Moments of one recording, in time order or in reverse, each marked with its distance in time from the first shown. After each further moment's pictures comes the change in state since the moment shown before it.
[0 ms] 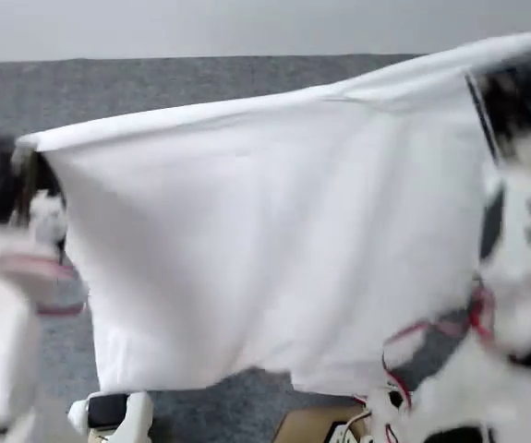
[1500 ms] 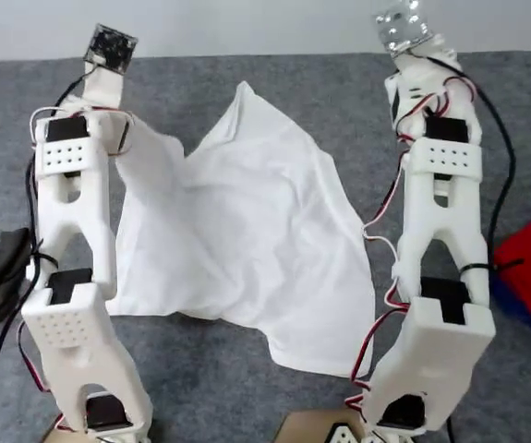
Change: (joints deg) left arm 0.1 73.5 -14.0 -28.4 -7.2; right arm -7.3 46.0 19.3 -50.2 -2.3
